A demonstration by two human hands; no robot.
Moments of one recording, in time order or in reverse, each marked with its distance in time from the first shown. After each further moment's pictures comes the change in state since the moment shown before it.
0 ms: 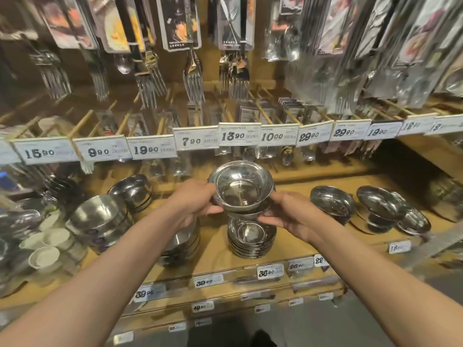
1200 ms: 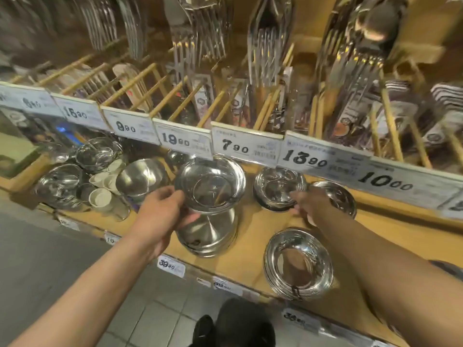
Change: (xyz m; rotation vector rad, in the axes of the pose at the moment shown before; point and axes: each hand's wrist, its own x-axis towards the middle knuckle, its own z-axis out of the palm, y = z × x) left_hand 0.017 -0.059 -0.063 -0.523 0.662 -0.067; right_hand 0.234 -0.009 0.053 -0.592 -0.005 0.044
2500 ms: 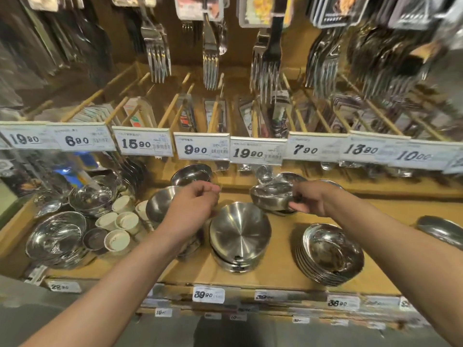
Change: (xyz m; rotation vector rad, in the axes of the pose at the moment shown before) left_hand 0.042 0.043 -0.074 0.370 -0.363 0.325; right_hand -0.102 -0.054 0.066 0.256 -0.016 0.125
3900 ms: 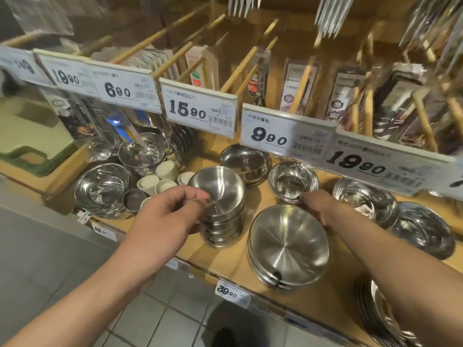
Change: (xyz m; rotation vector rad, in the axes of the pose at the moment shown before) left_hand -0.034 -0.025 -0.064 -0.118 0.249 -0.101; right_hand 0.127 0.020 0.103 -0.501 -0.033 -0.069
